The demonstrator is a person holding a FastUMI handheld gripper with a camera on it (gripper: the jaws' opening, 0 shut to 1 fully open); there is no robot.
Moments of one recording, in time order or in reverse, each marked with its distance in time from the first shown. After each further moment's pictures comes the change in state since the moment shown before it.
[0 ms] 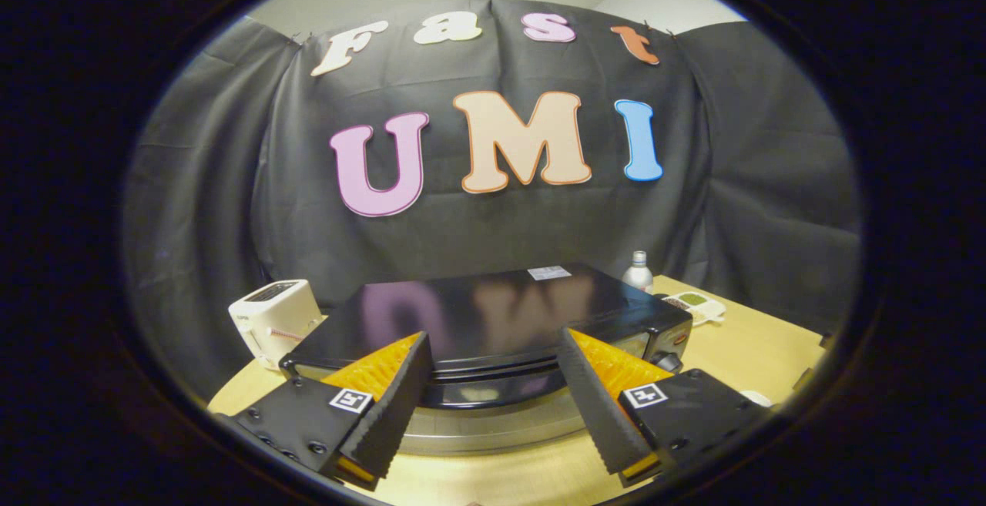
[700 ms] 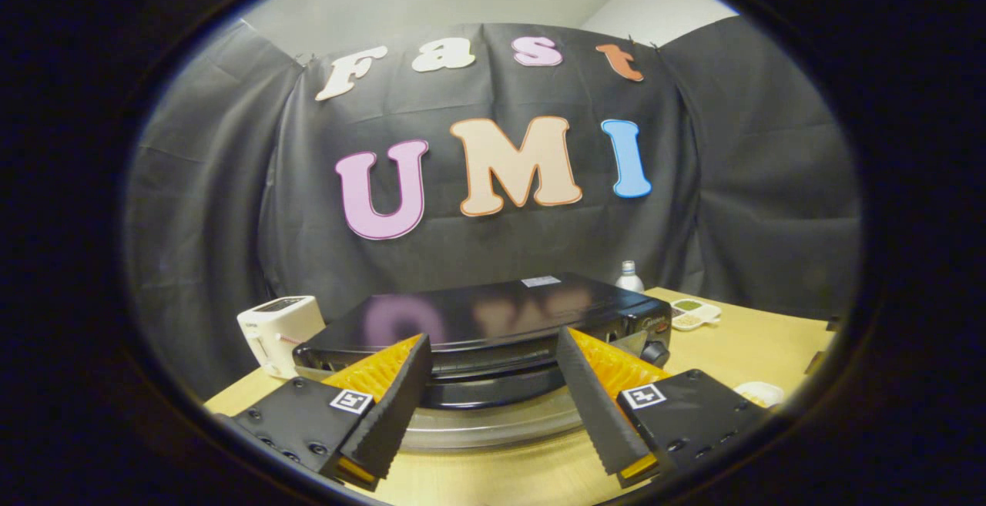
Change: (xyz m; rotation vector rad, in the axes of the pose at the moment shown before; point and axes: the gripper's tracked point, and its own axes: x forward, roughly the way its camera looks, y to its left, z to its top) arm -0.033 -0.007 -0.004 0.032 -0.104 0.000
